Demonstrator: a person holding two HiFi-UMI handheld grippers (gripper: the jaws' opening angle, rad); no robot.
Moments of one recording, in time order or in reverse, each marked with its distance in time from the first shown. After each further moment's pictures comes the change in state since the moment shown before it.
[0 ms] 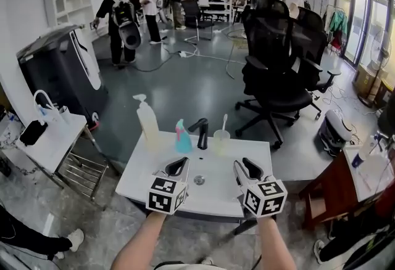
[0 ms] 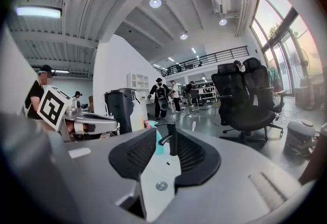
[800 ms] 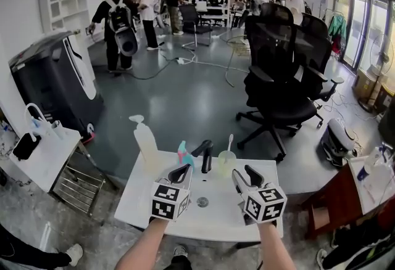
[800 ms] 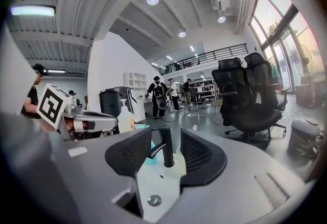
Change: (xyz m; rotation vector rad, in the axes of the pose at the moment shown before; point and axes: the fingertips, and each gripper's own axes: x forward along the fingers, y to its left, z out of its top) left arm 0.074 0.059 0.012 0.006 -0.009 -0.030; right arm 0.092 -0.027 0.004 0.019 0.015 -0.012
